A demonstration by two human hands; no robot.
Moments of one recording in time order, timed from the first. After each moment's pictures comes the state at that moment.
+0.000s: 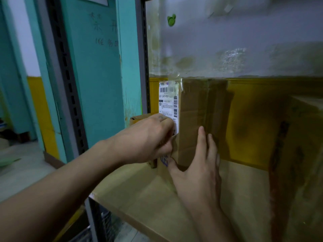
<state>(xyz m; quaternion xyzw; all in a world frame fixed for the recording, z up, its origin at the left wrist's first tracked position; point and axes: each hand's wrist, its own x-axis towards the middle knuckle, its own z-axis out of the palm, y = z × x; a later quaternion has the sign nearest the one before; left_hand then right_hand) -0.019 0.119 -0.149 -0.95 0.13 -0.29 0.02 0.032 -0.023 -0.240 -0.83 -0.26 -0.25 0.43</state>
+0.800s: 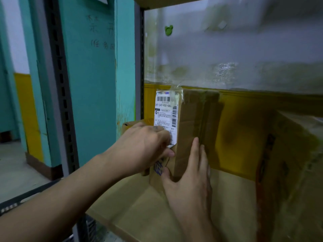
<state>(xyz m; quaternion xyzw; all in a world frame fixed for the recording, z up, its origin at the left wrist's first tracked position) -0.017 0.112 -0.154 -0.93 0.10 -0.34 0.08 0.034 -0.024 -0.240 -0.84 -0.25 -0.23 0.41</state>
